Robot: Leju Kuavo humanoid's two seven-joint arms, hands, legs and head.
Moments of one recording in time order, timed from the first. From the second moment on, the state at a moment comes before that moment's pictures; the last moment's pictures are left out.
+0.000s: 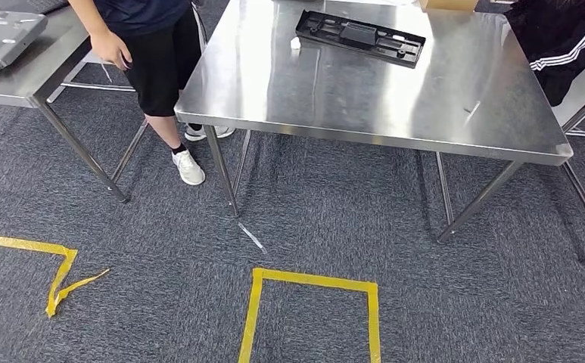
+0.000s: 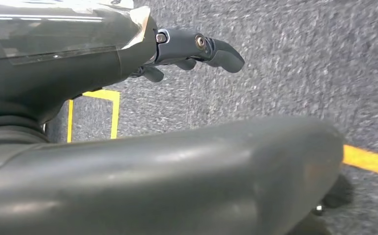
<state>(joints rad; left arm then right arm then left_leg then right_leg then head) -0.10 -0.17 1.23 -0.18 -1.15 0.21 -0.19 -0.08 0.00 0.15 -0.19 0.30 -0.12 0.15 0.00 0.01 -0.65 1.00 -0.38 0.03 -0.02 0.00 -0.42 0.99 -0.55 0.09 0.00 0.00</state>
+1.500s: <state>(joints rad) -0.11 -0.17 1.21 -0.18 -1.15 0.22 -0.19 -0.07 0.02 0.14 -0.18 0.31 -0.14 0.15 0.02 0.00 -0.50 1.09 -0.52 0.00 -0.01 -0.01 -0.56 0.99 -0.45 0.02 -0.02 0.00</state>
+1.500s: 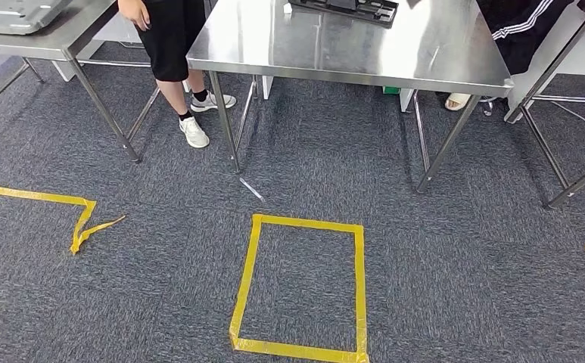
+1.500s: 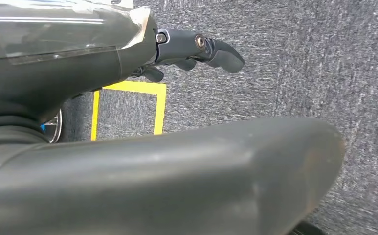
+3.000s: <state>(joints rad) -0.10 -0.18 1.20 -0.18 -1.18 0.24 -0.18 -0.06 0.03 0.11 -0.17 0.31 -0.15 0.17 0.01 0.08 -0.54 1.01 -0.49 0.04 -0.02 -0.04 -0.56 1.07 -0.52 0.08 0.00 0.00</state>
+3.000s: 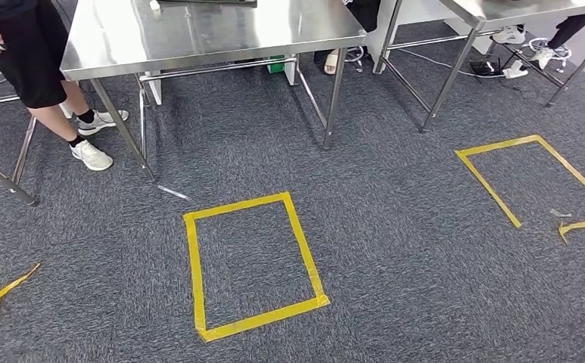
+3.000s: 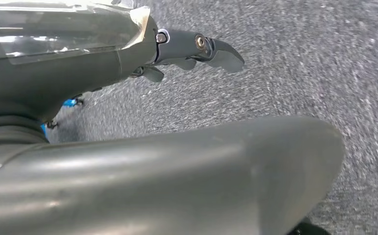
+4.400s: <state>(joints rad) -0.10 -0.18 1.20 -0.18 -1.16 0.24 -0.19 -0.07 0.04 0.11 -0.17 0.32 -0.15 0.16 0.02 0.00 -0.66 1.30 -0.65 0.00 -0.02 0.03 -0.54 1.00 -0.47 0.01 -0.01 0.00</state>
